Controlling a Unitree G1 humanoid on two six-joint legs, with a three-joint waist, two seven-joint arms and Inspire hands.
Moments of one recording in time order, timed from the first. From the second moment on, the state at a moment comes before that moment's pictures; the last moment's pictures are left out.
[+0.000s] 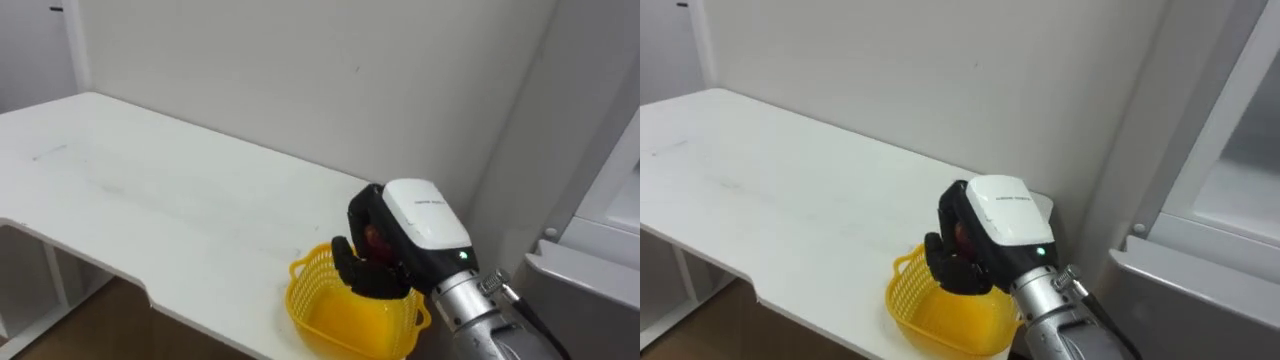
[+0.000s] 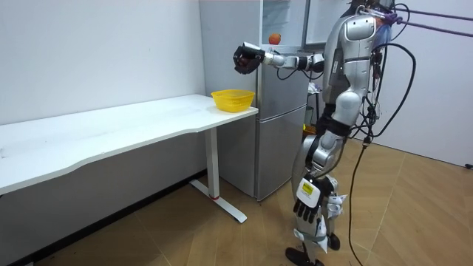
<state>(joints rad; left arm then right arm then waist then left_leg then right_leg) 0.13 0.30 -0.10 1.15 0.47 0.07 -0.14 -0.45 -0.39 0.37 0.21 -0.72 -0.06 -0.22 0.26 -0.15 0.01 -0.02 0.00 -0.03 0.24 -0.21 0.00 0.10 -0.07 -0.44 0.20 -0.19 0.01</state>
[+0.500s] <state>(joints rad) 0.12 0.30 -0.10 1.14 0.47 0.07 -0.16 -0.46 -0.39 0.37 0.37 -0.69 -0.08 -0.25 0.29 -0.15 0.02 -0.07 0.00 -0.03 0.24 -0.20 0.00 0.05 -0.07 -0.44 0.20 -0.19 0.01</state>
